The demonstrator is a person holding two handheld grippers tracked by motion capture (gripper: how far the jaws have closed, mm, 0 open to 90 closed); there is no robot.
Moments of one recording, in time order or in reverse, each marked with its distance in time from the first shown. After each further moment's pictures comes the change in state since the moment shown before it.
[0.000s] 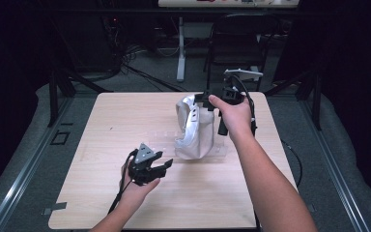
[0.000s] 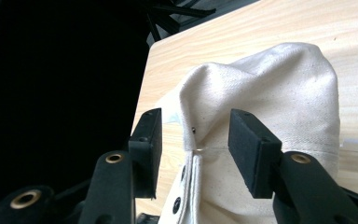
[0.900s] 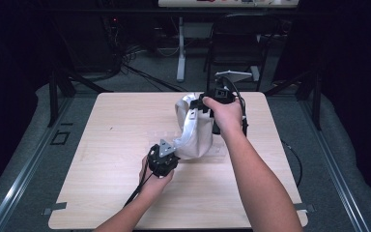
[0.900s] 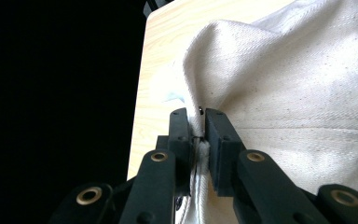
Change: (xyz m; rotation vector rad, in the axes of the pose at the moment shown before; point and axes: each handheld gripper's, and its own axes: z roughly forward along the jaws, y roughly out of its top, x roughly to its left) left arm -0.017 0.008 0.067 0.055 0.032 0.054; right arm 0.003 0.003 0.024 0.131 0.002 0.072
